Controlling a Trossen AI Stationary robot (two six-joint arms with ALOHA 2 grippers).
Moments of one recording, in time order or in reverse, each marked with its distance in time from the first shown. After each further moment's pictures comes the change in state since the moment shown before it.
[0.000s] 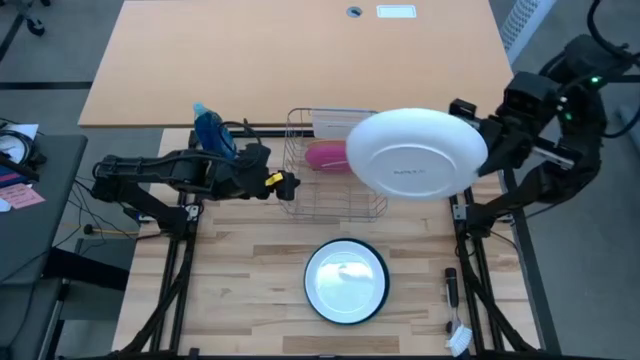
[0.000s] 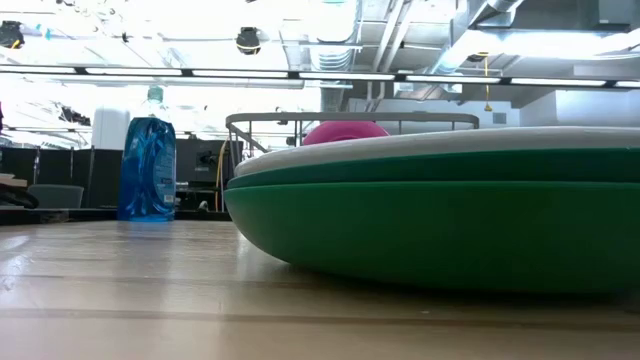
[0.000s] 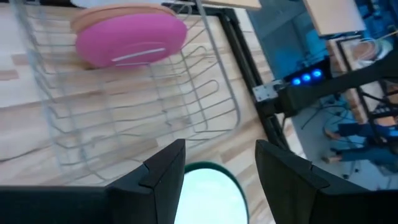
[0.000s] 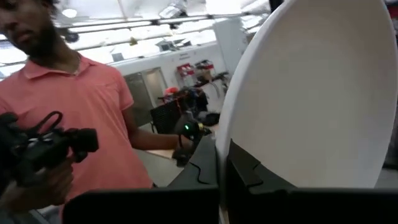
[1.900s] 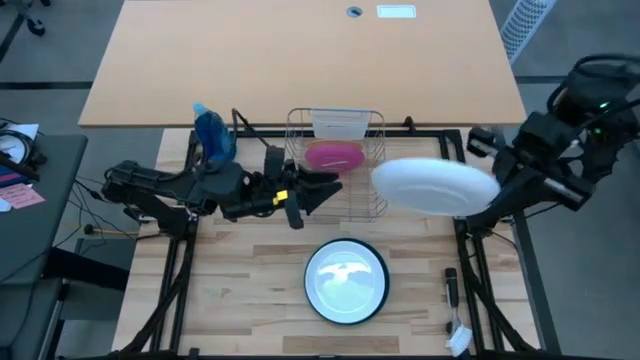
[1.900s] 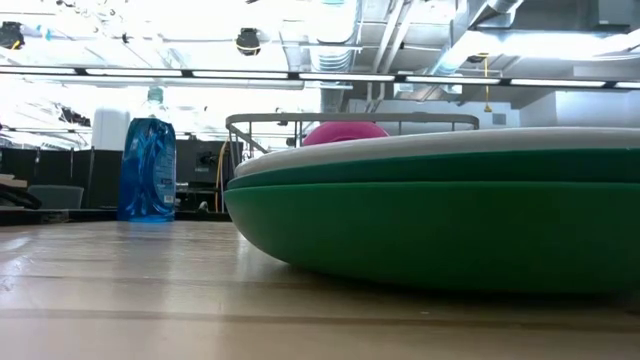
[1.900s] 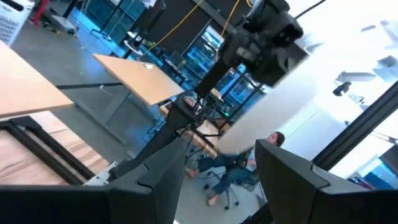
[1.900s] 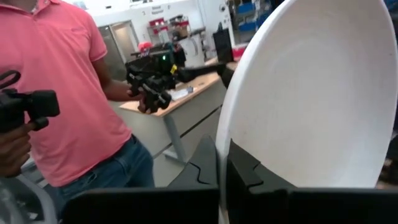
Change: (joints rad) left arm -0.138 0.098 0.000 0.990 -0.001 0.610; right arm 0.178 -0.138 -0.038 -0.427 0.216 -0.293
